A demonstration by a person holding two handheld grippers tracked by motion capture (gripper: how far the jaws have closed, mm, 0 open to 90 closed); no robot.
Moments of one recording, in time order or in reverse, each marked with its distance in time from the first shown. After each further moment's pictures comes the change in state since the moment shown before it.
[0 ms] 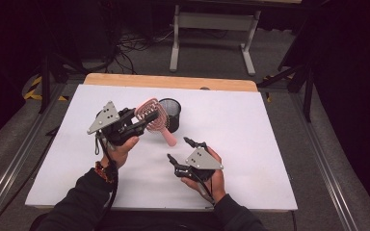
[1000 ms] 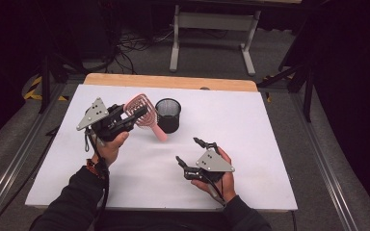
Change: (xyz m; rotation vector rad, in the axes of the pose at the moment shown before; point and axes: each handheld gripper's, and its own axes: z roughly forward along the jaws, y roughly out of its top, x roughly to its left) left arm 0.023 0.001 -0.017 0.004 0.062 0.013; right arm -0.017 -0.008 -0.021 -0.007 -0.004 -0.035
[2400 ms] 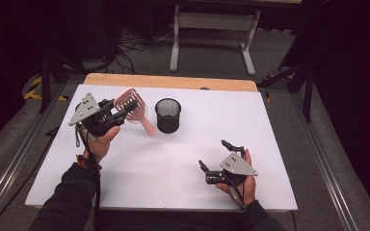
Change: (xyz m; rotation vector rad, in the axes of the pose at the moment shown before) left arm 0.021 0.006 -0.010 0.021 0.060 0.051; right arm -0.033 -0.035 -0.037 0.057 -0.107 0.039
